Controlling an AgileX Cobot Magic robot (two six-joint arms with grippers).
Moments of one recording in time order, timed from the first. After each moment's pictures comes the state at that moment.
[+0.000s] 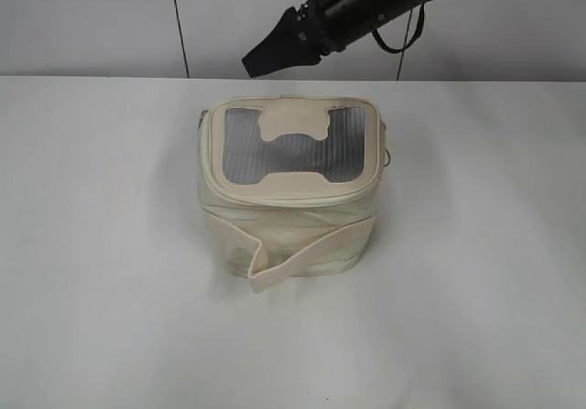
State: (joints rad) left arm -0.12 -0.01 -0.54 -0.05 1.05 0.01; right arm 0.34 2.27 -1.96 1.05 1.09 -1.15
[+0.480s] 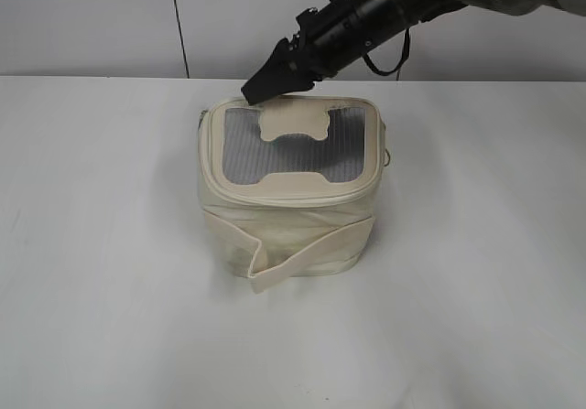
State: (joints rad) left arm -0.12 -0.01 -0.54 -0.05 1.05 0.01; right arm 0.36 2.35 -2.01 1.01 1.09 -1.11
